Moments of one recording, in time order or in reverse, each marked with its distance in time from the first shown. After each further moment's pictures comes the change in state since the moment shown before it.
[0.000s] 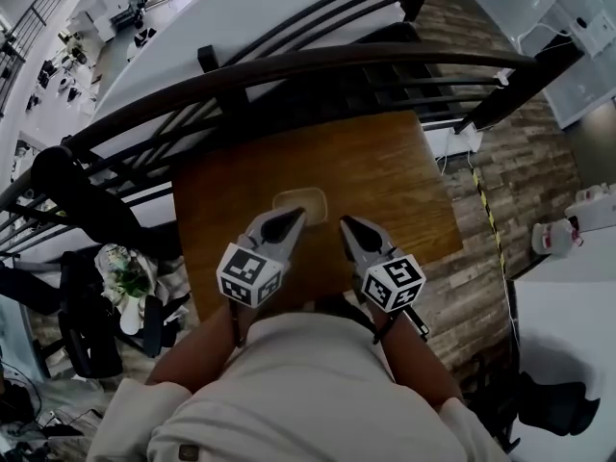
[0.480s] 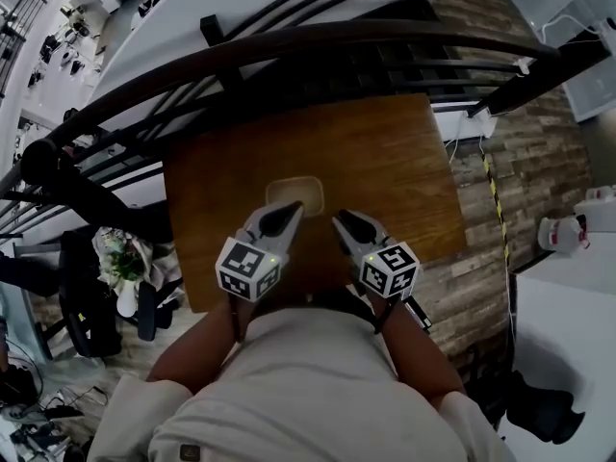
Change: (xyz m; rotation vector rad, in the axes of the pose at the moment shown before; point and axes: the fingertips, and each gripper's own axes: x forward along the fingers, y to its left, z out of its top) left arm 0.055 0.031 -0.045 -0.079 0.081 0.055; right arm 0.043 -0.065 -0.066 0.107 0.165 0.082
